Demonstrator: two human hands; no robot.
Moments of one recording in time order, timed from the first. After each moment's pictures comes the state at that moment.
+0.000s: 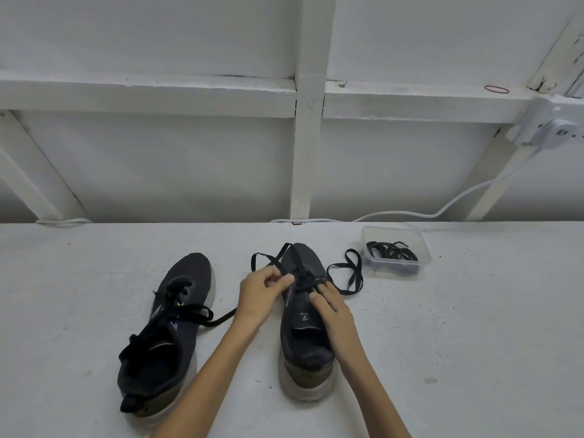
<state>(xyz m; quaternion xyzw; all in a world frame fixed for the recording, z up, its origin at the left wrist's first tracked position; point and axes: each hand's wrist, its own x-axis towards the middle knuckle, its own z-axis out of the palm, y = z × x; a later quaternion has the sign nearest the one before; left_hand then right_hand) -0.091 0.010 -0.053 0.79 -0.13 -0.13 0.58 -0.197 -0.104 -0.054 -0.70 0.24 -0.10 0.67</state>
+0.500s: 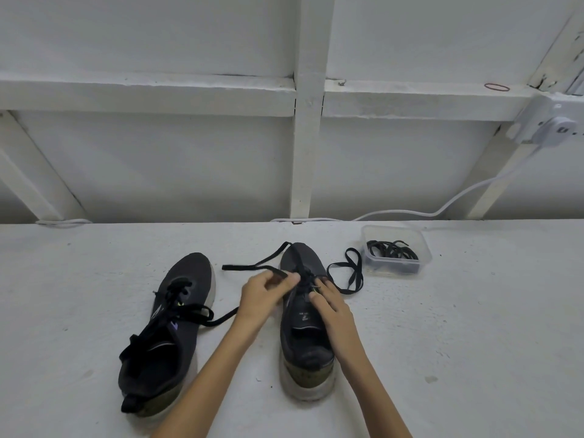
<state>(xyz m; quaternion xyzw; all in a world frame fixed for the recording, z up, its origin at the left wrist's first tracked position) -0.096 0.011 -0.056 0.74 -0.09 -0.18 0.64 -0.194 -0.104 -0.060 -0.71 0.25 -0.09 0.65</state>
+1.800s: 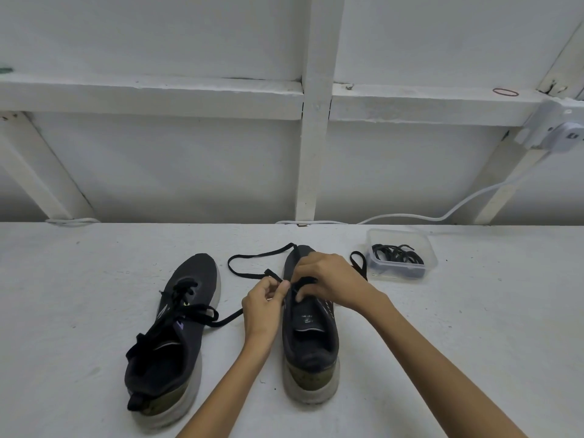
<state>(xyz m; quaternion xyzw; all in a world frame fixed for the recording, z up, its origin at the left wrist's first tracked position) -0.109 0.008 -0.076 0.79 -0.04 -0.04 0.61 -0.127 -0.152 -0.018 -0.97 -0.16 -0.04 0.17</state>
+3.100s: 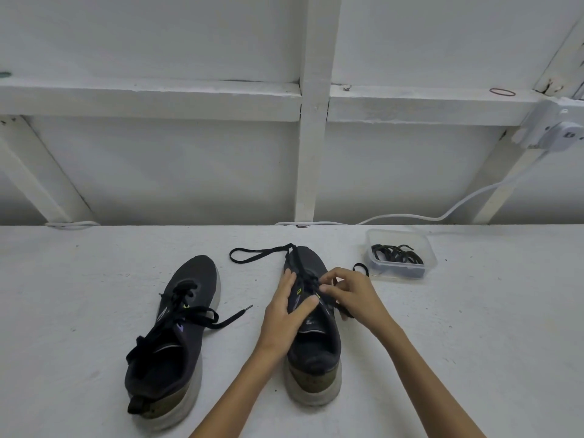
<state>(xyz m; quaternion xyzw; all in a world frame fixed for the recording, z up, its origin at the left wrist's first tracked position) -0.133 0.001 -0.063 0.73 -0.13 -0.20 0.64 -0.166 -0.169 -0.051 -0.83 0.13 -0.05 0.54</state>
